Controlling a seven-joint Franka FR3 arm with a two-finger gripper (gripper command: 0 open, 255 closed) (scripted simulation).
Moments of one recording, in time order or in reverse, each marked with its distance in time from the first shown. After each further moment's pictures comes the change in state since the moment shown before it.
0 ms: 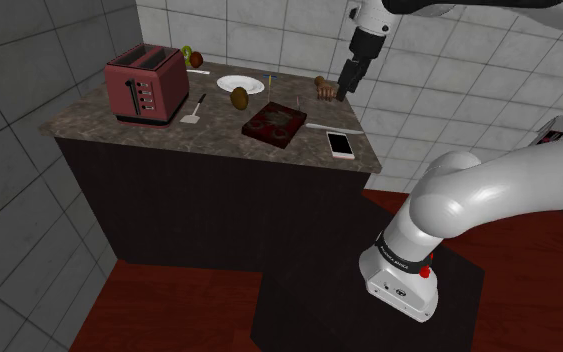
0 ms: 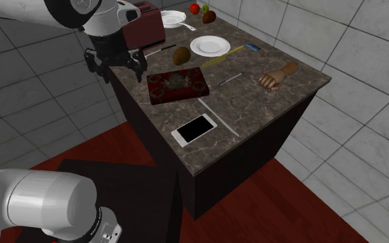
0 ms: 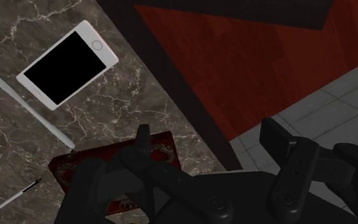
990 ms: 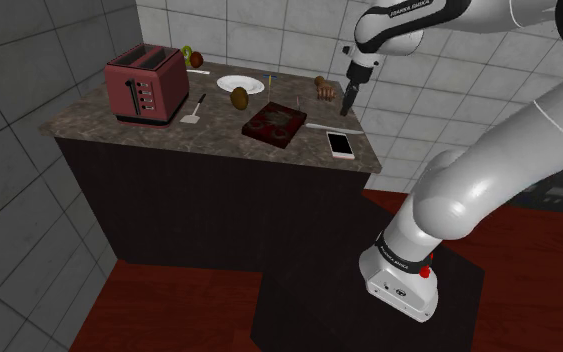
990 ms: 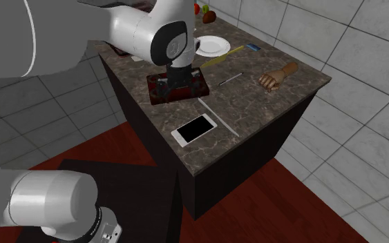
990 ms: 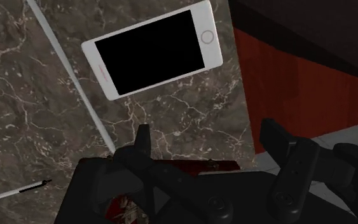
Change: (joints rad) arm 0.084 0.409 -0.414 0.093 -0.041 0.329 -0.596
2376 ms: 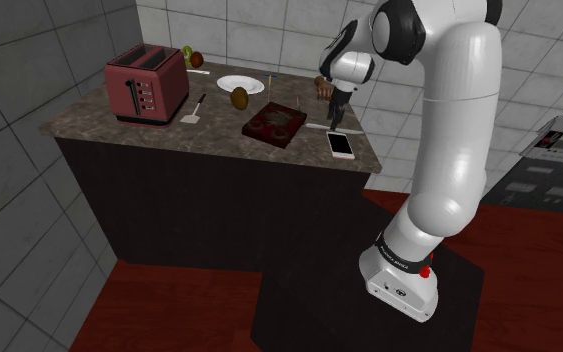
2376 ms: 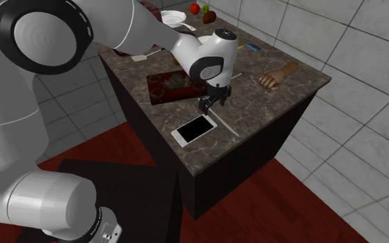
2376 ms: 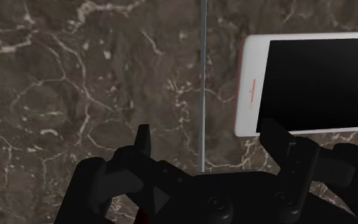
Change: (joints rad) arm -0.114 0.789 -0.056 0.391 0.627 0.161 -0.814
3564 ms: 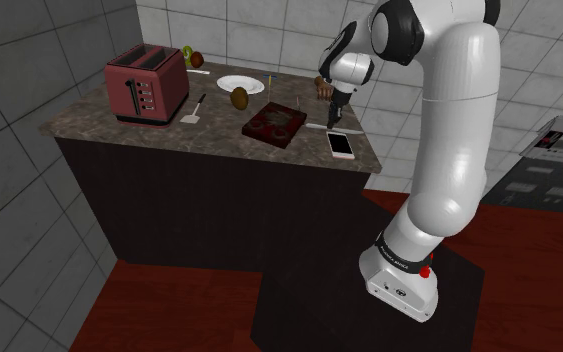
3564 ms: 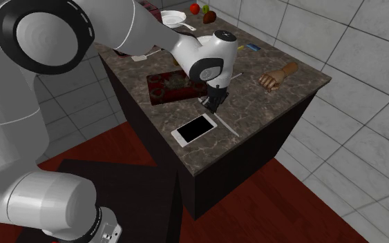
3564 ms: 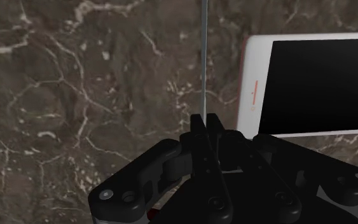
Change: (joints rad) arm -0.003 0.007 0.005 -0.002 0.007 0.008 -0.005
